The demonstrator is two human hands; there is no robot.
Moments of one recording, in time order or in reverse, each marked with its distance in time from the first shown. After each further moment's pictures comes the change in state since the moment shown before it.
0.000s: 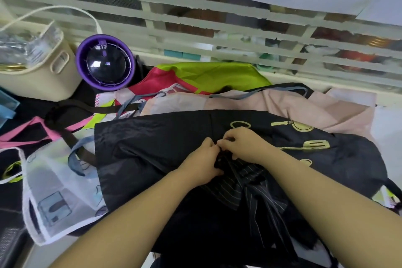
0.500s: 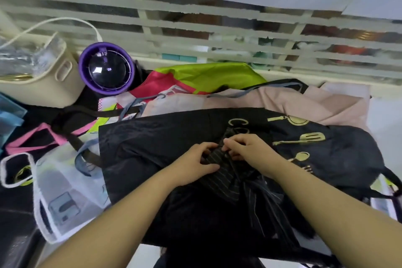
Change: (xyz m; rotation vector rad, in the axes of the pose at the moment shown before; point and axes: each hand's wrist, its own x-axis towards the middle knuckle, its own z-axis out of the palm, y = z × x) left_hand -0.023 -0.021 -0.010 -0.391 -0.078 -0.048; right_hand -0.027 0.025 0.016 0.458 0.085 -0.023
